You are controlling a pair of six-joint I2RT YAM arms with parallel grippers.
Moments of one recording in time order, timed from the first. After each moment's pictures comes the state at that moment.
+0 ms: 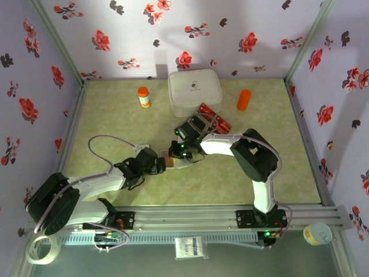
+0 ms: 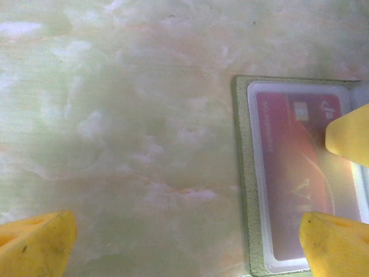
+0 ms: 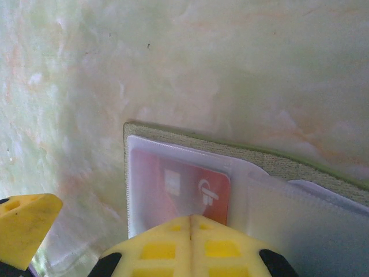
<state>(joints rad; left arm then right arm) -0.80 1.24 0.44 -0.15 -0.31 -0.75 0.82 1.96 1.14 -0.14 -0.36 0.85</state>
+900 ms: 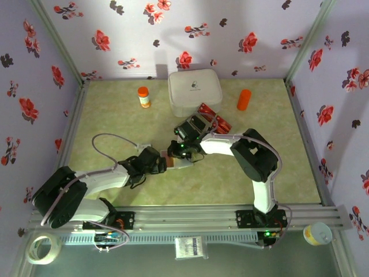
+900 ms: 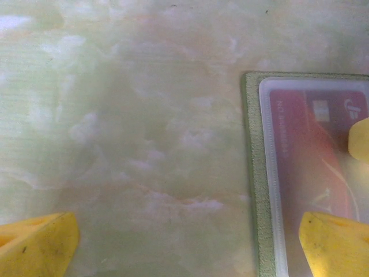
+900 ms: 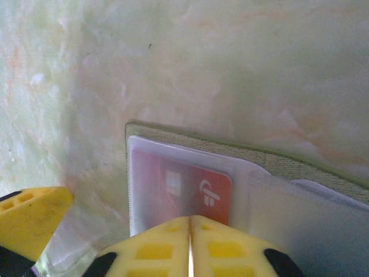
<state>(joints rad) -0.79 1.33 0.47 -0.14 -0.32 -0.74 0.82 1.96 1.16 -0.16 -0.37 0.85</state>
